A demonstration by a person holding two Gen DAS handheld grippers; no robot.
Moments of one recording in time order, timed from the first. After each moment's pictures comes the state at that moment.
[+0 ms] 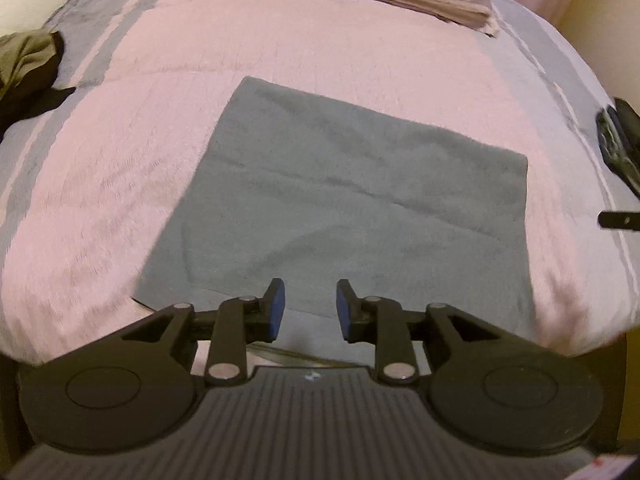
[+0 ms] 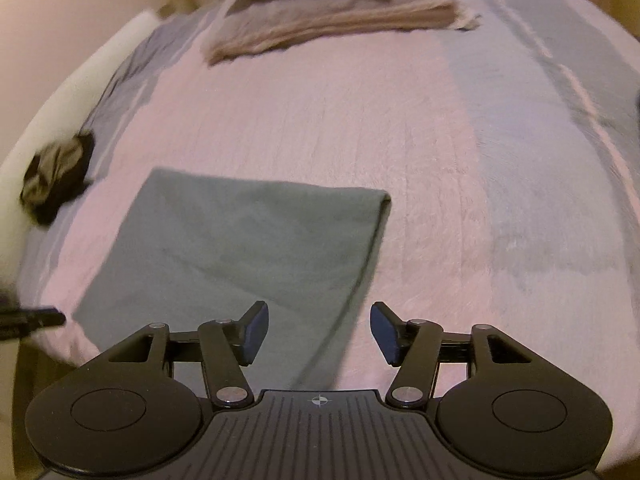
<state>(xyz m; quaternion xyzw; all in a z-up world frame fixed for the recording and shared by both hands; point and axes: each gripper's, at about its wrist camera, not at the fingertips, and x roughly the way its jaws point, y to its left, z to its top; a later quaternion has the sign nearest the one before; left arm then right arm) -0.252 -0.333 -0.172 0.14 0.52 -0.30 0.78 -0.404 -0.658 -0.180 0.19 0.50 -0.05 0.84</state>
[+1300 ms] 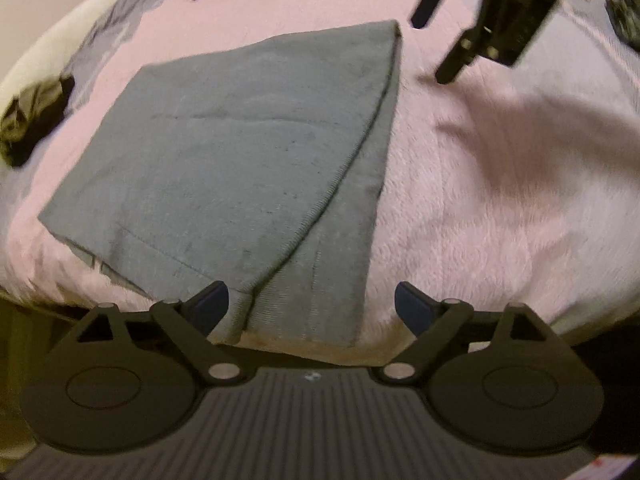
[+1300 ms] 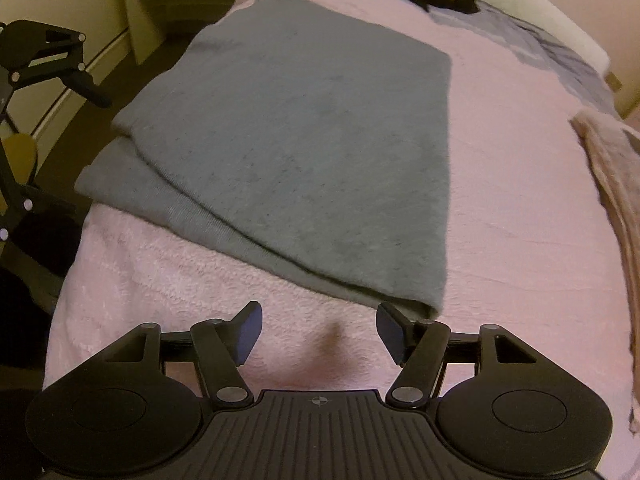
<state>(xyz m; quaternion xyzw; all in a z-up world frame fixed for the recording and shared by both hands) -0.516 -0.535 -0.277 0.28 0.45 -0.20 0.82 -0.369 -0.689 -0.294 -0.37 0.41 0.43 0.71</state>
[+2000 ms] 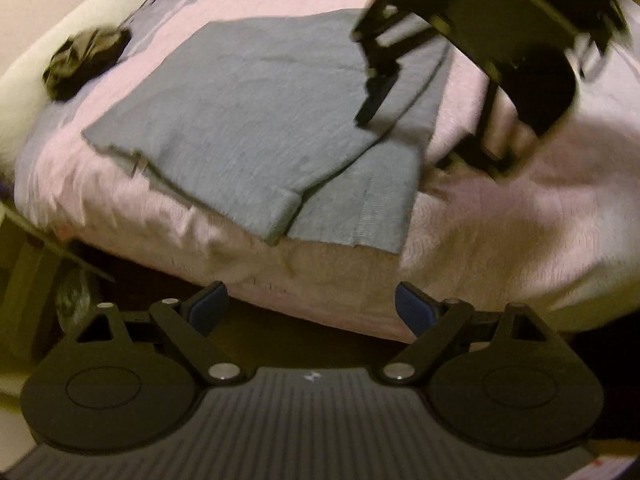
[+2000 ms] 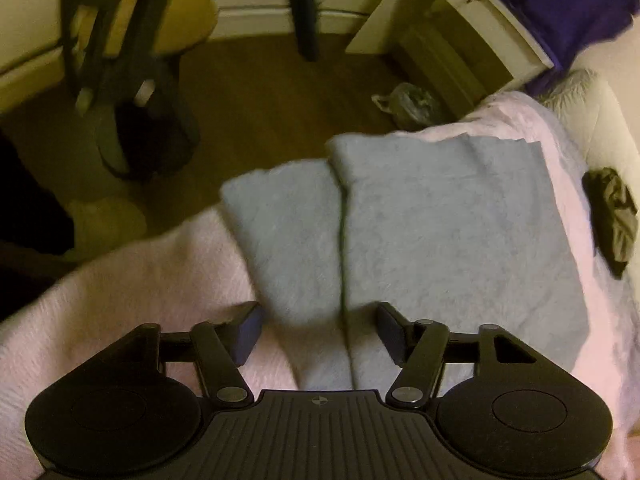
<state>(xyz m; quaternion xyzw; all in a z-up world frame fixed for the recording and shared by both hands) -0.549 -0.481 -0.287 0.22 0.46 -0.13 0.85 -0.444 -0.579 -0.337 -0.54 0.19 0.62 0.53</state>
